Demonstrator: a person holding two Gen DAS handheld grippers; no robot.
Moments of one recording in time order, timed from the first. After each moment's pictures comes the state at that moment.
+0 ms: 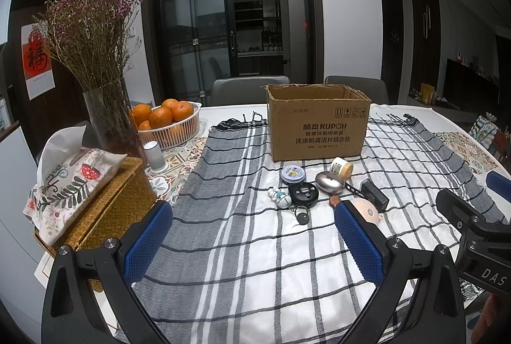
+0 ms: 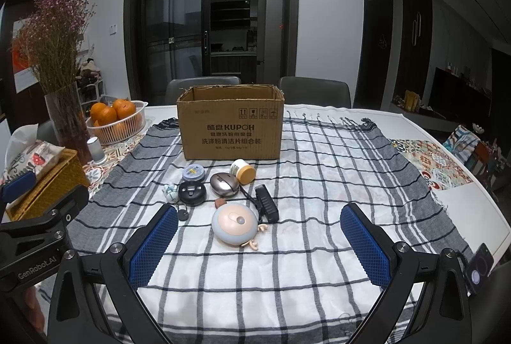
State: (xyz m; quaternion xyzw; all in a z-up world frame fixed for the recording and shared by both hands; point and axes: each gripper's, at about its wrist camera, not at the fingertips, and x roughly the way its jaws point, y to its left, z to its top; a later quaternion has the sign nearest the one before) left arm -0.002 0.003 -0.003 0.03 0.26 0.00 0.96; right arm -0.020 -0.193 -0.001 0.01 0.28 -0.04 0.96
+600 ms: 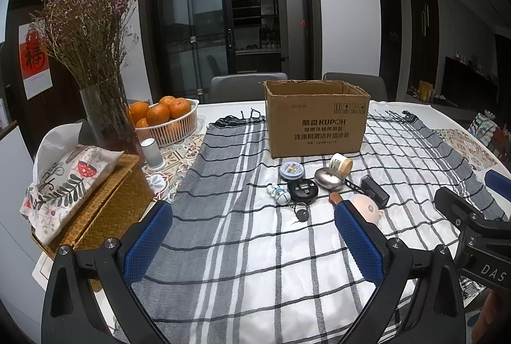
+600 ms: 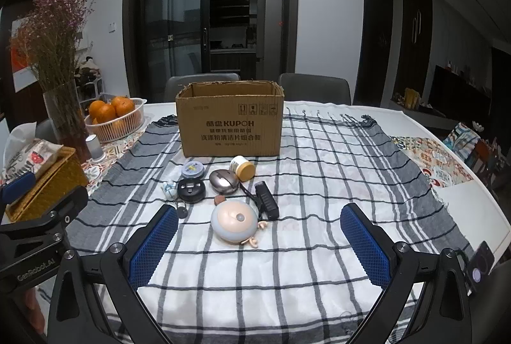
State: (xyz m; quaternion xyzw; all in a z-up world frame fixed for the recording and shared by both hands) left arm 0.000 0.004 -0.012 0.03 0.27 -0.01 0.96; right arm -0.019 -0.196 -0.006 0.01 0.28 -0.04 0.96
